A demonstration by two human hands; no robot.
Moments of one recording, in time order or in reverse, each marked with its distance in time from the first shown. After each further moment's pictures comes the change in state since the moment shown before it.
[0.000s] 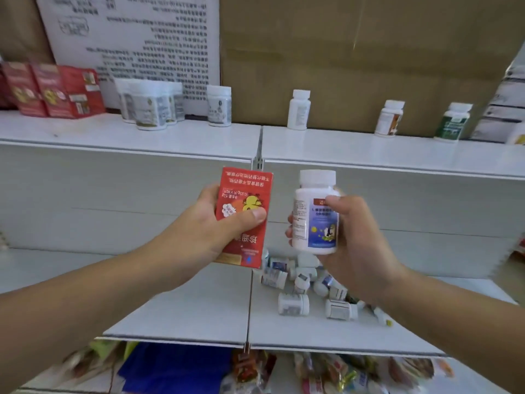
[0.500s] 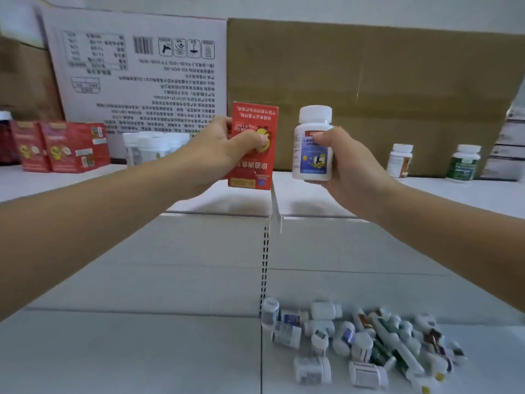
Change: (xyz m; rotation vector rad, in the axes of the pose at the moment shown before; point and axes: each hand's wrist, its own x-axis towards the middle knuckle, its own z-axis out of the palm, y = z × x) left_hand 0.132 0.093 -0.054 0.028 0.030 0.293; right_hand 0.125 -0.090 0.027 -0.348 0.082 -0.249
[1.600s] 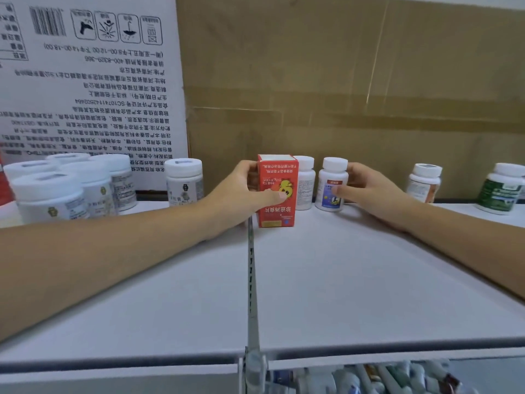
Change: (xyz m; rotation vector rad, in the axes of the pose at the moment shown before) left_hand 0.165 -0.088 0.047 0.159 -0.126 -0.036; right_hand 0.174 0.076 -0.165 -0.661 0.102 0.028
